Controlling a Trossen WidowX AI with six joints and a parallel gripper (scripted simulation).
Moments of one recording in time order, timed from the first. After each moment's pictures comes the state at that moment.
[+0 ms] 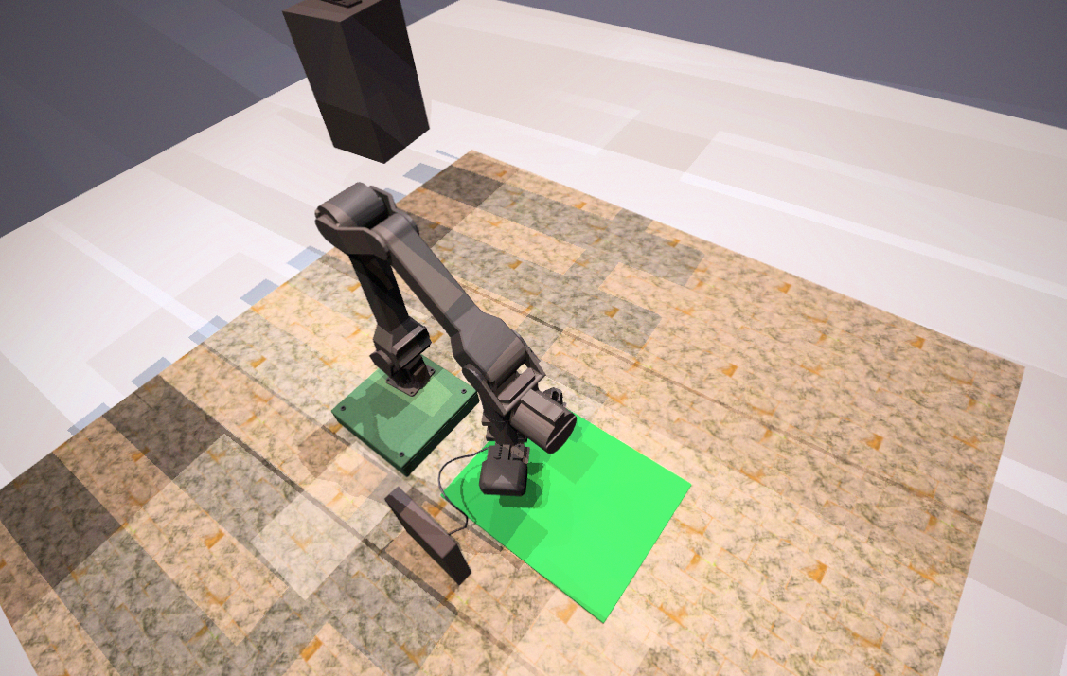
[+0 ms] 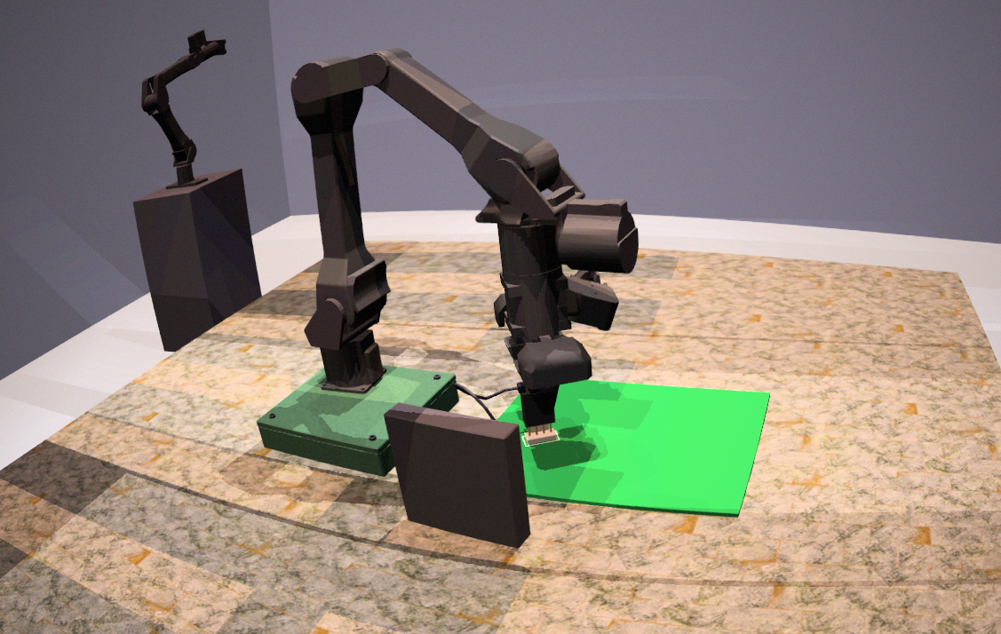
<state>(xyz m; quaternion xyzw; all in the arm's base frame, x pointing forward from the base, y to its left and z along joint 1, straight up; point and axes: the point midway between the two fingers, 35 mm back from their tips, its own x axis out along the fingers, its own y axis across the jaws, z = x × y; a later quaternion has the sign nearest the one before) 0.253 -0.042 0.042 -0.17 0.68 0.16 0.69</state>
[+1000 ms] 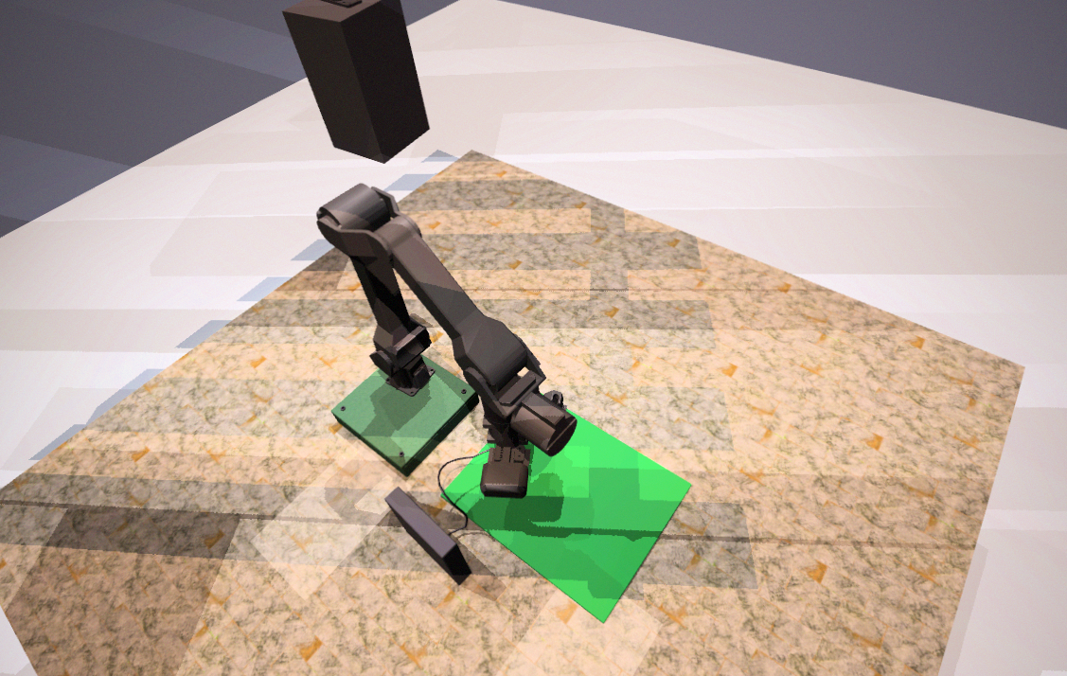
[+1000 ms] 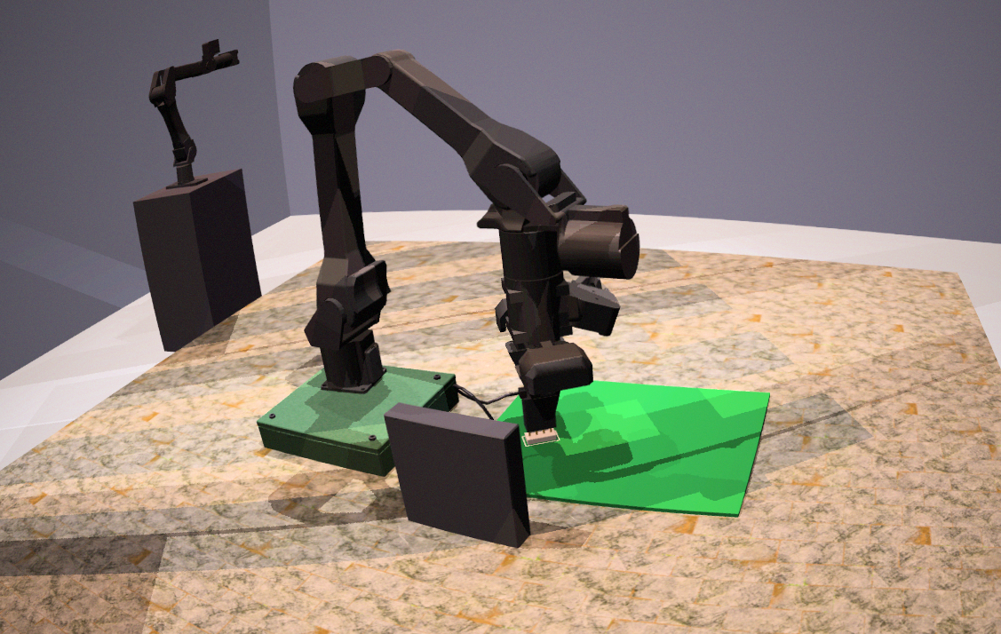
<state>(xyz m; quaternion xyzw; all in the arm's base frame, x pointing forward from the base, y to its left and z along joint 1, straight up) 0.254 -0.042 0.036 -0.17 0.68 0.16 0.70</state>
